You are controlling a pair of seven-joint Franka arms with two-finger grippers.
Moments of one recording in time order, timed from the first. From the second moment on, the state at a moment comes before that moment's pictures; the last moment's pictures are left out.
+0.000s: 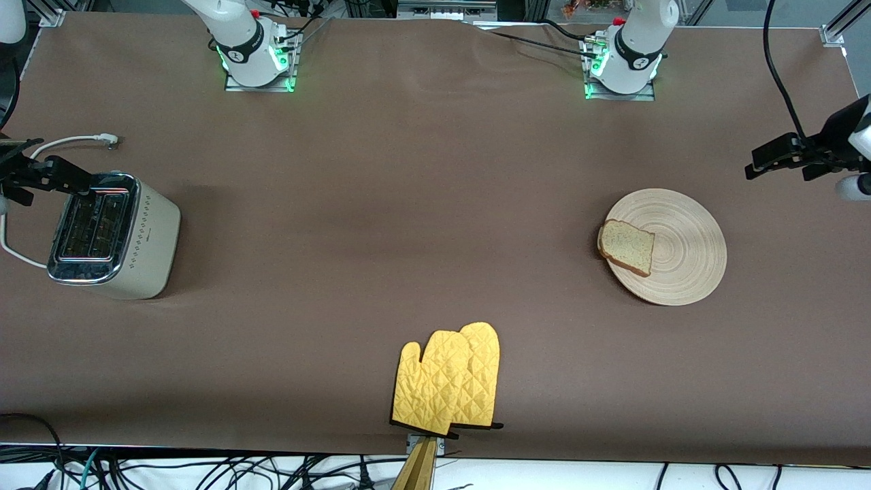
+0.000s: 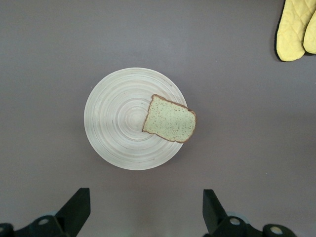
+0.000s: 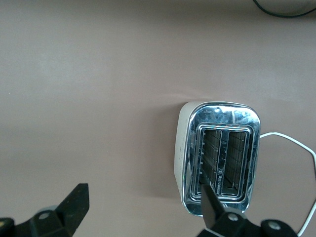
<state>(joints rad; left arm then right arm) 0.19 0.08 -0.17 -1.50 -0.05 1.47 -0.02 0.03 0.11 -0.09 -1.53 -0.02 1.68 -0.13</state>
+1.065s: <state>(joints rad) 0.10 0.07 -0.10 -1.49 0.02 1.46 -0.03 0.03 0.11 -0.09 -1.53 -0.02 1.68 -0.13</state>
